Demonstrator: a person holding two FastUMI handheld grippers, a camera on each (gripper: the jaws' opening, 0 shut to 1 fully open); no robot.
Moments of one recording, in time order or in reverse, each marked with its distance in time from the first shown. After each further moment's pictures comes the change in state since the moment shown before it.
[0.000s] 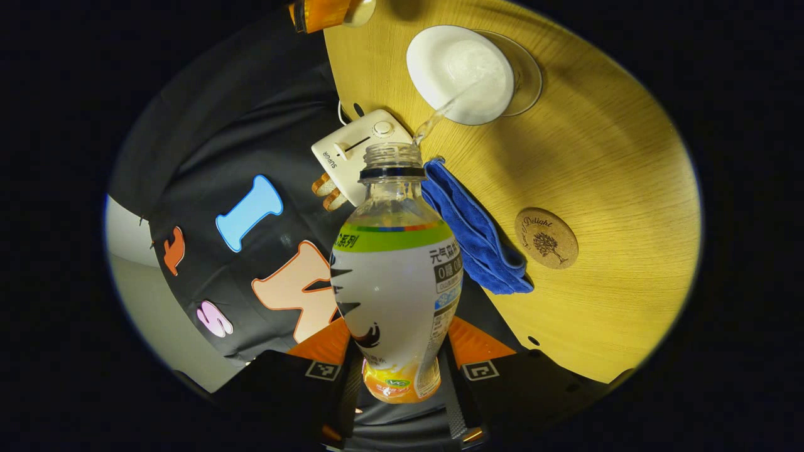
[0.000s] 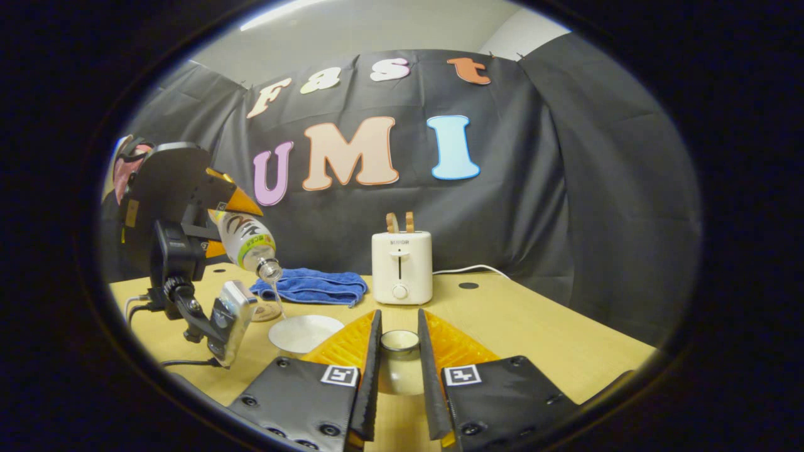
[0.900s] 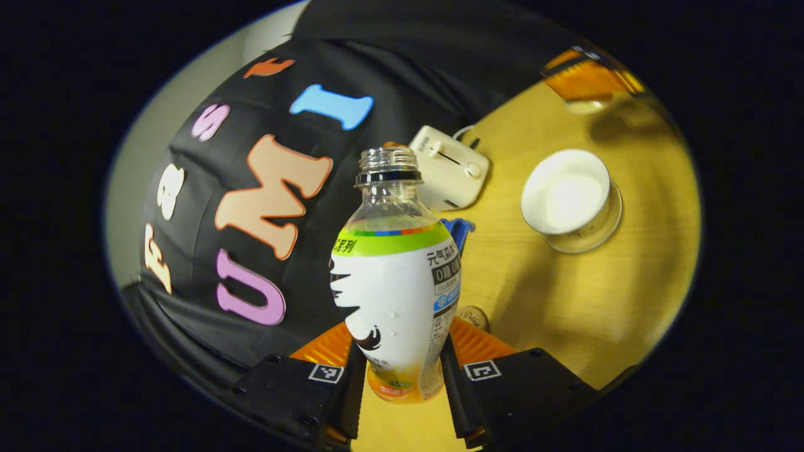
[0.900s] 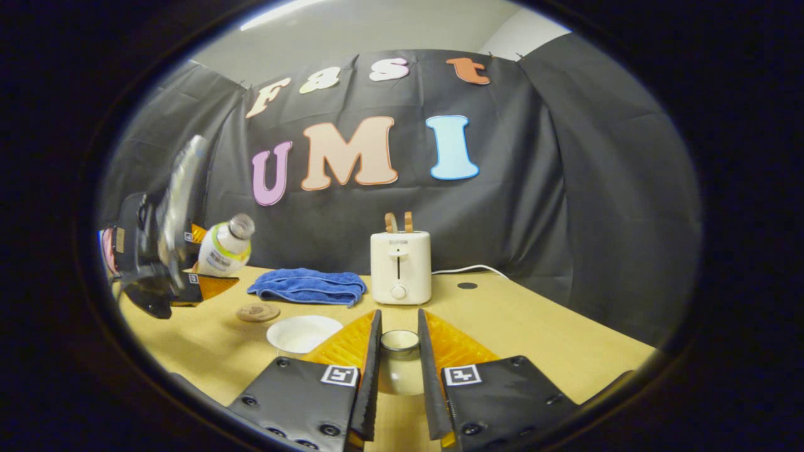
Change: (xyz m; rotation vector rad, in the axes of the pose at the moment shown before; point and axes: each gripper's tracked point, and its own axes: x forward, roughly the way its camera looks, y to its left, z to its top) left arm -0.009 -0.057 0.040 -1.230 -0.214 -0.019; right arm 0.001 -0.001 0.000 0.000 0.001 -0.006
